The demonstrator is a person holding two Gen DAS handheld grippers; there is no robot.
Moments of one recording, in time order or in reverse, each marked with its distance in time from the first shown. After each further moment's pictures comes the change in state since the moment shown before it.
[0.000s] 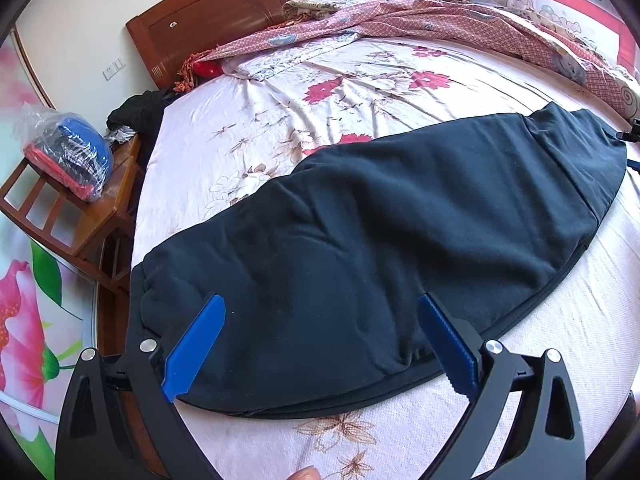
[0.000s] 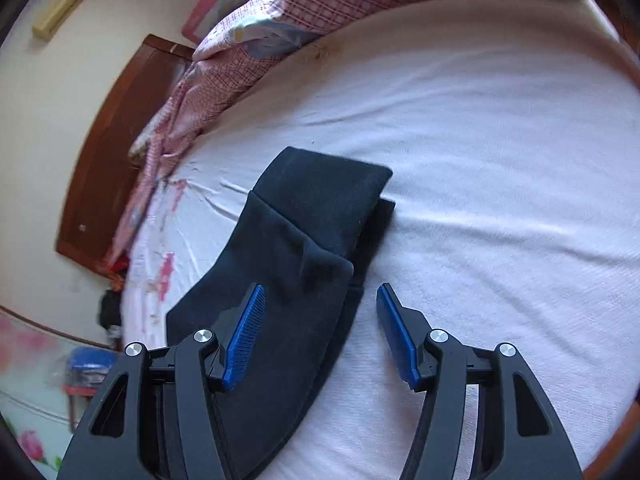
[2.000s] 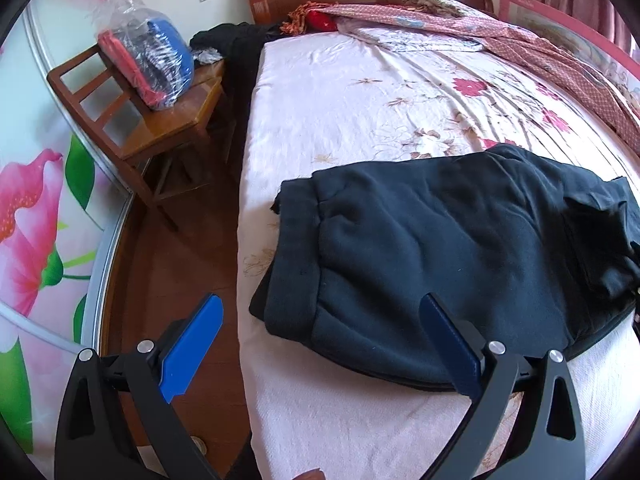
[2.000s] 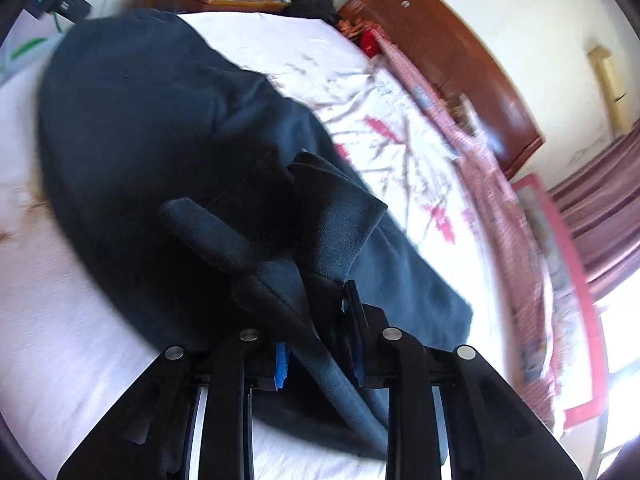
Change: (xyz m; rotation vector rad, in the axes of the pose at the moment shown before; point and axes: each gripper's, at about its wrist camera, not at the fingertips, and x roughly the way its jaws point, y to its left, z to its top) left arm 0.035 0.172 -0.061 -0.319 0.077 0.094; right arm 0.009 0.298 -0.436 -1.830 -0.018 -0.254
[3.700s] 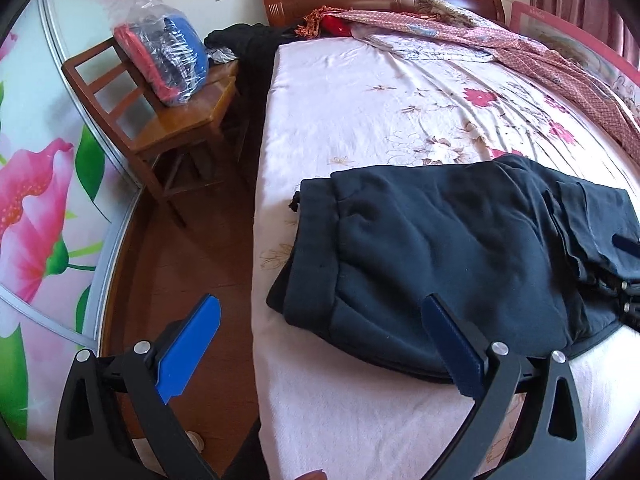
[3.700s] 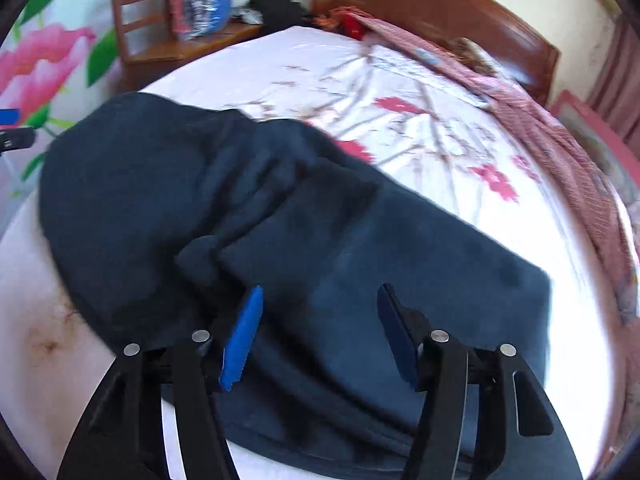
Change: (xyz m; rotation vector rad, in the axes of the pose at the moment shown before) left arm -0.008 0.014 -0.005 -0.055 -0.005 0.012; right arm 0.031 -0.034 0.031 0.302 -0.044 0.308
